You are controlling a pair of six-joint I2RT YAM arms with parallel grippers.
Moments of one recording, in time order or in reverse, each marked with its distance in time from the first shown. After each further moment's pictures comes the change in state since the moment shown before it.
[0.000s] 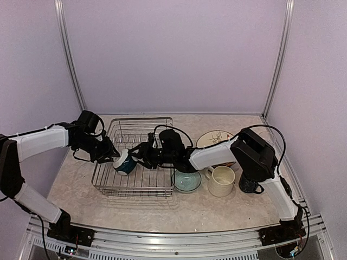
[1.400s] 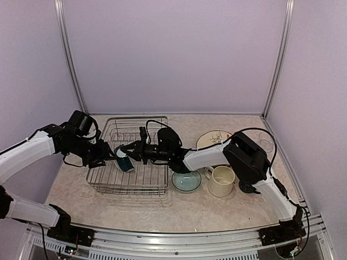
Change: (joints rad) left arm -0.079 -0.222 -0.029 -0.171 -0.127 -0.009; right arm 0.003 0.113 0.154 0.215 -0.113 0.084
